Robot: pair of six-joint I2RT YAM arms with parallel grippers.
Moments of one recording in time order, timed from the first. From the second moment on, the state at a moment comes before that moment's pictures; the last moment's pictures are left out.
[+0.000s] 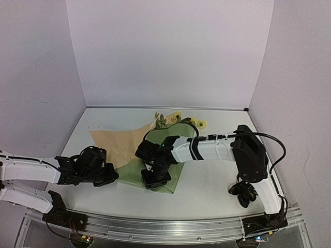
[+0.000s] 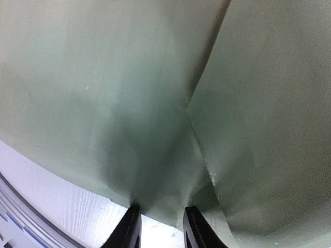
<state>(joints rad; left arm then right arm) -0.87 1.12 0.42 -0.15 -0.11 -1.06 1.13 2.28 1.79 -0.79 -0.13 0.70</state>
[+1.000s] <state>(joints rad) -0.87 1.03 0.42 -0.14 -0.07 -0.98 1.13 2.37 1.89 -0.74 -0.16 0.73</state>
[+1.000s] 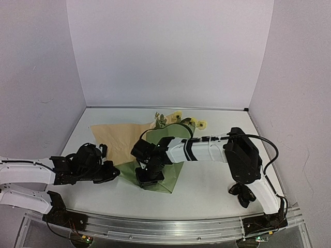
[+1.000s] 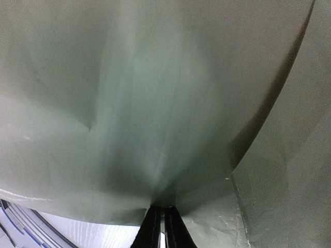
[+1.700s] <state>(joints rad) -0.88 1.26 0.68 -0.14 0.10 -0.65 0.99 1.81 1.38 -0.69 -0.24 0.67</state>
